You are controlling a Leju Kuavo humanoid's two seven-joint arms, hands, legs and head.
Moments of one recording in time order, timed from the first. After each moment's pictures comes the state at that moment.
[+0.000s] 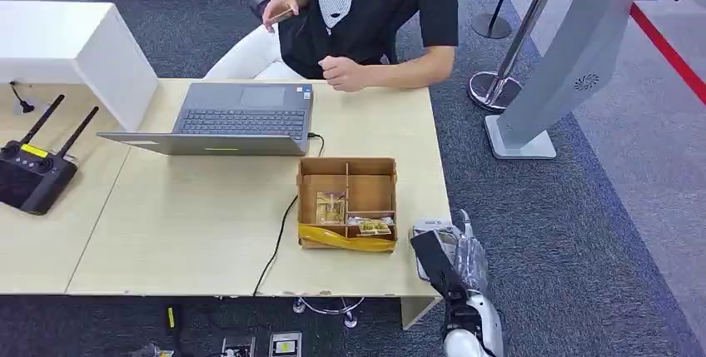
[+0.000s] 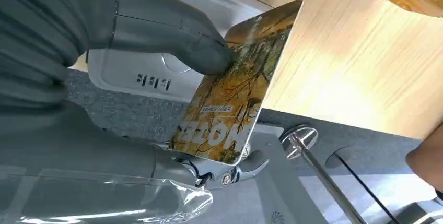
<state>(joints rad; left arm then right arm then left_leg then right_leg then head) 0.04 0.14 -0.68 -0.73 1.10 0.17 -0.48 -0.09 -0.11 0.54 -1.04 0.44 -0.58 0.09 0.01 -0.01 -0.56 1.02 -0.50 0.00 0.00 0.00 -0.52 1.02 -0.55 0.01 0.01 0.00</state>
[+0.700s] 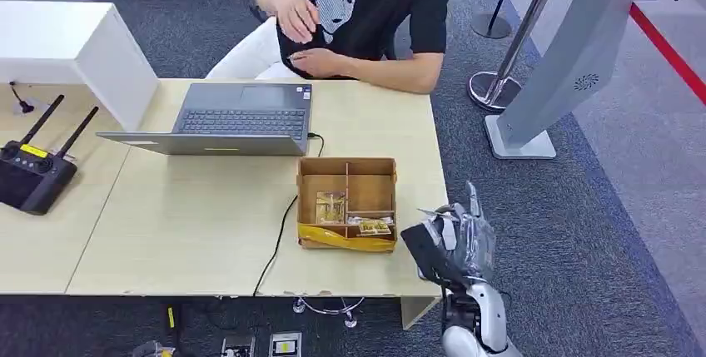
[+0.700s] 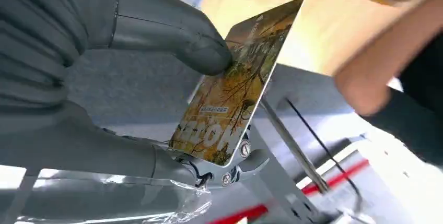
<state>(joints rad) 0.01 0.16 -0.74 -0.74 1.14 0.15 -0.50 -0.11 -0.14 0.58 -1.23 0.74 -0.61 0.20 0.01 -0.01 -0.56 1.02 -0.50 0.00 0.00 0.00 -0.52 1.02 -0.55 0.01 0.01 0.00</state>
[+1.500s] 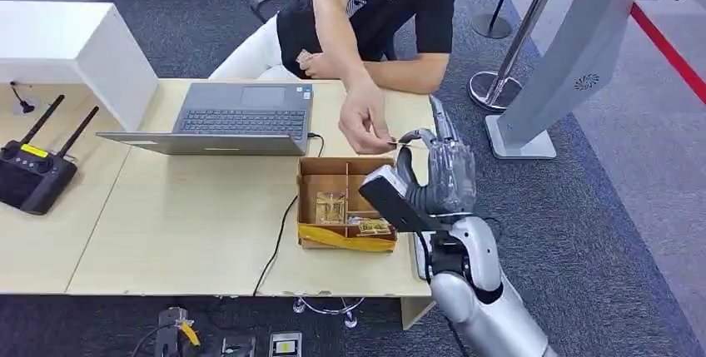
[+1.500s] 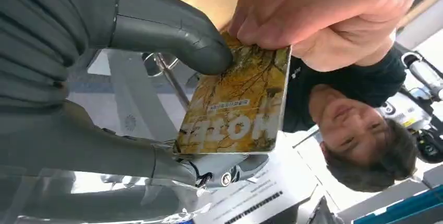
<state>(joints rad) -0.11 0.13 -0.78 -0.69 1.02 0.05 -0.44 -0.34 -0.07 0.59 -1.39 0.83 -0.31 0.17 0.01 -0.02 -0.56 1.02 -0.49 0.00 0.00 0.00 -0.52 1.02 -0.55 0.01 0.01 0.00</state>
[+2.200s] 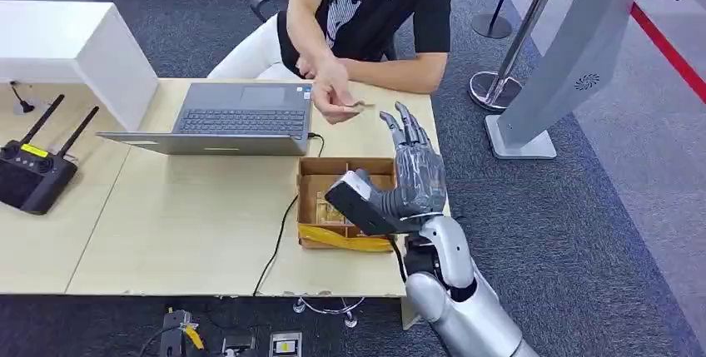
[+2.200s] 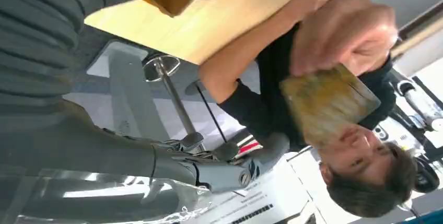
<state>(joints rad) -0.10 0.11 -0.78 -0.65 1.00 0.04 -0.44 -0.34 0.00 0.64 -1.32 0.91 -0.27 0.19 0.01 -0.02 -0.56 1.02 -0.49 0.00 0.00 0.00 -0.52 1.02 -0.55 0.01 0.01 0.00</state>
